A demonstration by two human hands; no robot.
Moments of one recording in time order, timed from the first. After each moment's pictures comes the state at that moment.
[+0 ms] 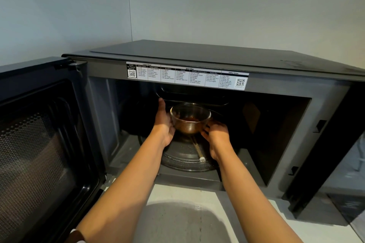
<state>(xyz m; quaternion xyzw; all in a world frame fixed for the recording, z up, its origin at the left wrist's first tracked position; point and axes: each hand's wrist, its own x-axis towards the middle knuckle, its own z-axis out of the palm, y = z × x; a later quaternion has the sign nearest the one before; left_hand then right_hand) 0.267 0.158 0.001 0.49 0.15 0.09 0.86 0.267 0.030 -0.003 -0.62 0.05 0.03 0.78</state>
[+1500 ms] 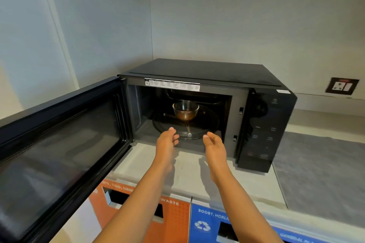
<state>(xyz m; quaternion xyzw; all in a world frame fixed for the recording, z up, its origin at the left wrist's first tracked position) 0.034 0.032 0.038 0.57 0.25 0.19 0.76 0.068 -0.085 0.029 -0.71 -0.05 0.05 0.70</state>
